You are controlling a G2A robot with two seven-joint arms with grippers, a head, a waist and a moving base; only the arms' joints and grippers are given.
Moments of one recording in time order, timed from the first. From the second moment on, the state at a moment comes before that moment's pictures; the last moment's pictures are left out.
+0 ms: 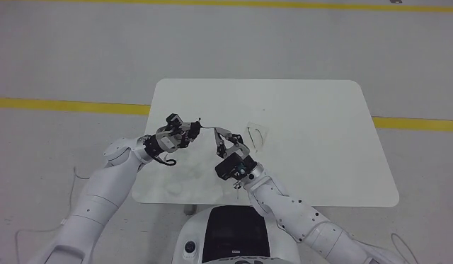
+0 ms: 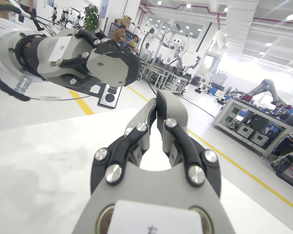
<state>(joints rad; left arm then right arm) 1.19 -1.07 -1.14 -1.20 -1.10 0.11 -1.29 -1.27 -1.30 0.63 -1.38 -1.57 0.34 -0.56</state>
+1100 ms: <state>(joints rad) 1.19 -1.07 -1.14 -1.20 -1.10 0.11 -1.29 -1.28 -1.31 0.66 -1.35 -1.57 0.34 -0.55</state>
